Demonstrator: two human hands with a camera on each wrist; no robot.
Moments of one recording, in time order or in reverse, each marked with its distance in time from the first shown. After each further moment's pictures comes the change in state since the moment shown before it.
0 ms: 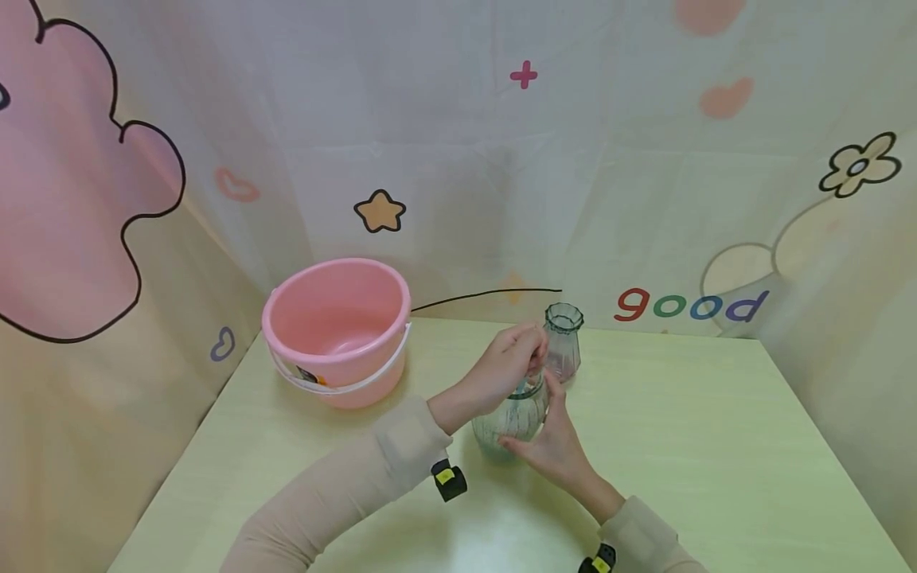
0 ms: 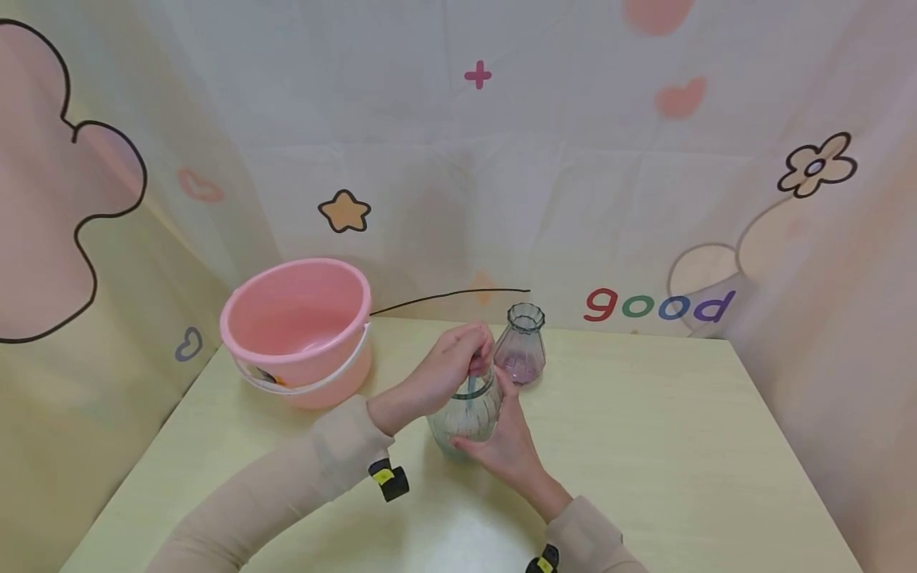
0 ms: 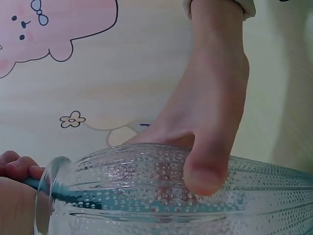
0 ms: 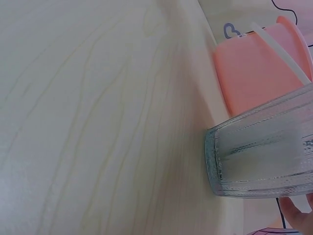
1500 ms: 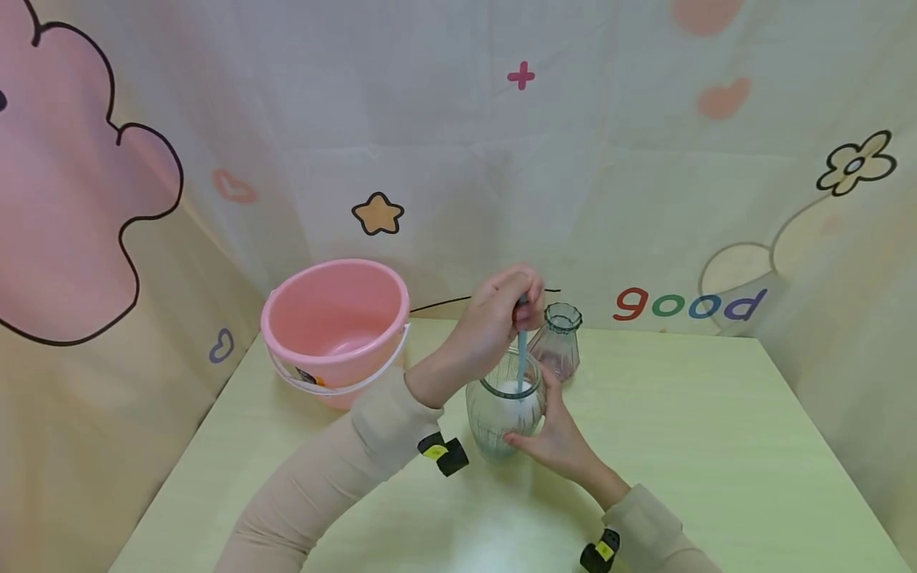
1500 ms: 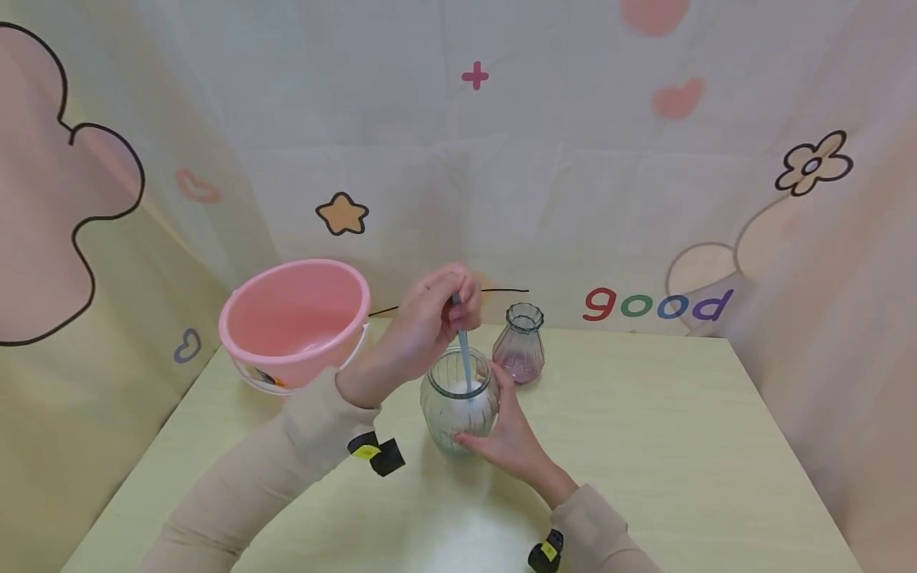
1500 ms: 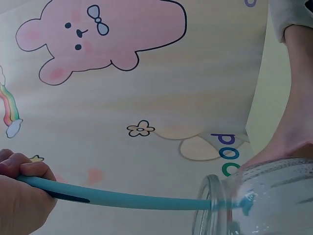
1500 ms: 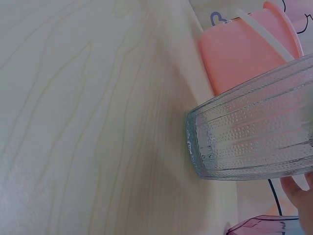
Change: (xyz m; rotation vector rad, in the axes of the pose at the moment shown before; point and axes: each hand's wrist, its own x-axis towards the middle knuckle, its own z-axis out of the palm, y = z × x) left_hand 0.007 0.059 -0.007 -0.247 -0.004 0.266; right_hand 0.014 -0.036 -0.022 0.163 -0.158 0.037
